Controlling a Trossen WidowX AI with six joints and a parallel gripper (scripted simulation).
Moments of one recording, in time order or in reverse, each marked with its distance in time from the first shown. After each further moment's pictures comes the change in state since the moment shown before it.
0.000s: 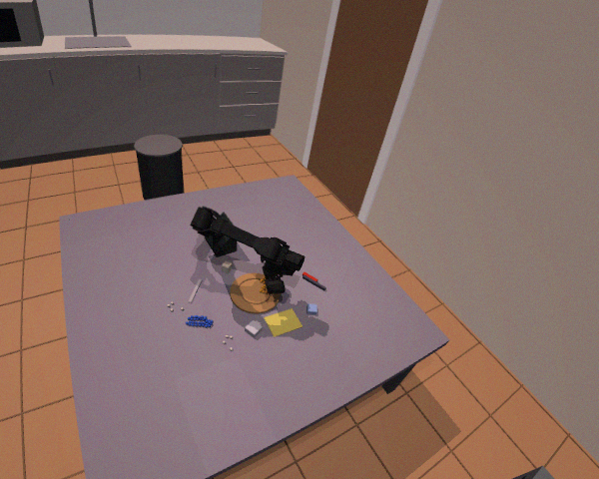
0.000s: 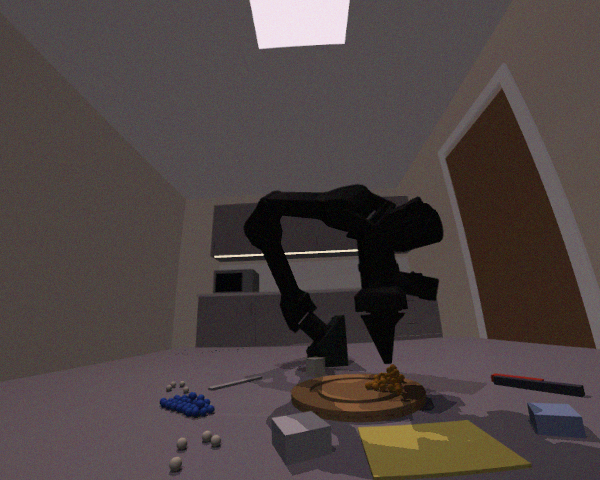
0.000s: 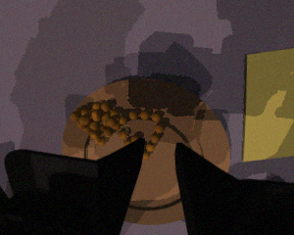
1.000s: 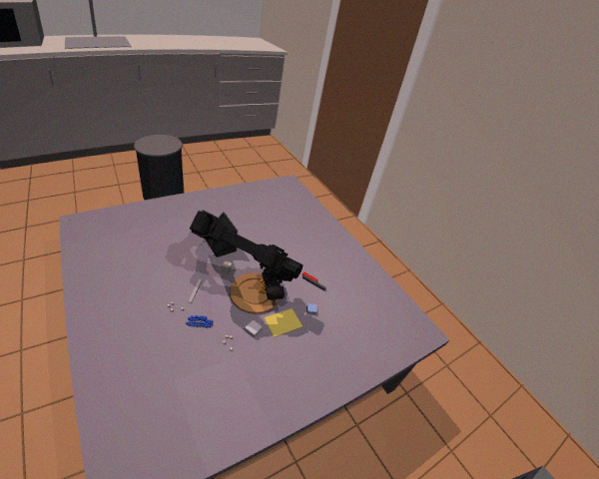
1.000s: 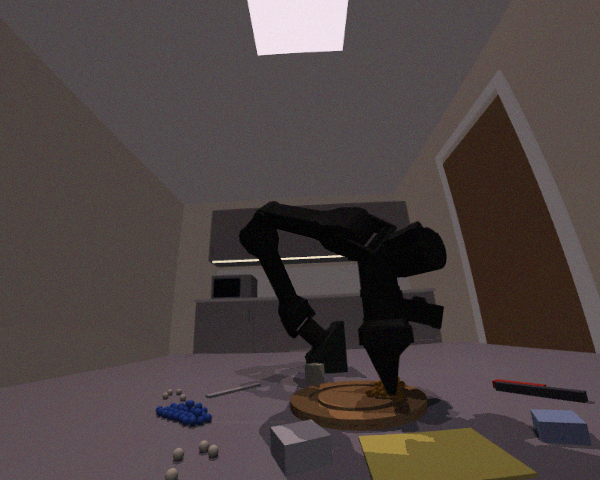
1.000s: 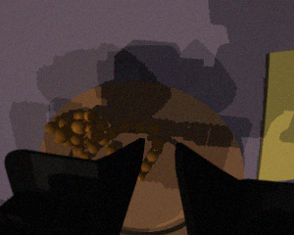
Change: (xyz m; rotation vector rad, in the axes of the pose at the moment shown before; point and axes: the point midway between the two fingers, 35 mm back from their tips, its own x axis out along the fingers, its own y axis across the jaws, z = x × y) arm 0.032 -0.001 0.001 -0.013 -0.008 0.001
